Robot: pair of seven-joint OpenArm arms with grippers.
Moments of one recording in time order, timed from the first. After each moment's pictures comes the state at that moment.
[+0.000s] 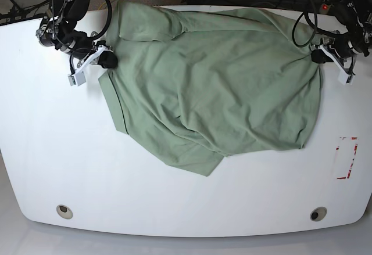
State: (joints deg) left arm 7.6 -15.7 -44.2 82.7 -36.3 -43.0 76.2; right arm -7.5 5.0 37.3 85.7 42.6 40.9 -73.6
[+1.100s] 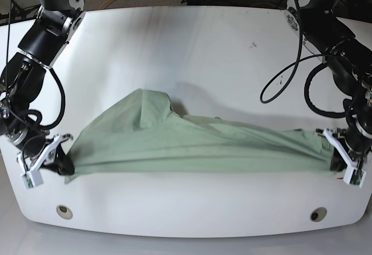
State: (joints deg) left arm -24.5 -12.4 -30.2 111.4 -20.3 -42.8 79.3; right arm 24.8 21.9 28.1 88.9 43.8 41.3 -73.4
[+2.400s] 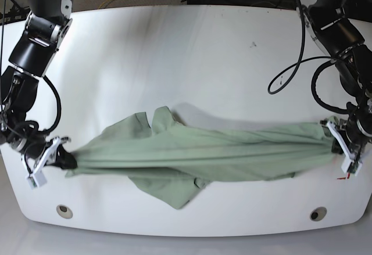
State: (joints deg) left arm -17.3 -17.9 -27.9 101.8 -19.2 -42.8 79.0; right arm 23.2 26.8 22.9 78.9 48.5 41.0 -75.7
